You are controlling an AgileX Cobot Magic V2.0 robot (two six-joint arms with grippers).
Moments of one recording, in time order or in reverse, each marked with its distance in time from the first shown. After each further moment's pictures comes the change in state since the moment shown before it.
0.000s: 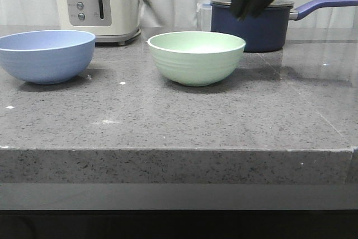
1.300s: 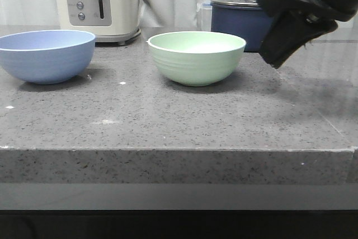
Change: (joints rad) left arm 0.000 0.000 0.000 0.000 0.000 0.000; right arm 0.000 -0.315 0.625 0.283 -0.368 -0.478
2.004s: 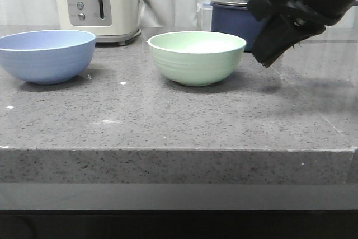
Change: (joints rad) left arm 0.000 0.044 0.000 0.000 -0.047 0.000; right arm 0.000 0.030 0.000 0.032 -0.062 -0.024
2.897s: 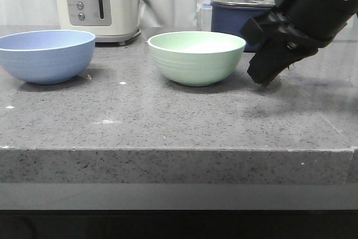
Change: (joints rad) left arm 0.000 0.109 -0.075 0.000 0.050 0.000; right arm 0.000 0.072 -0.001 0.001 -0.002 0.000
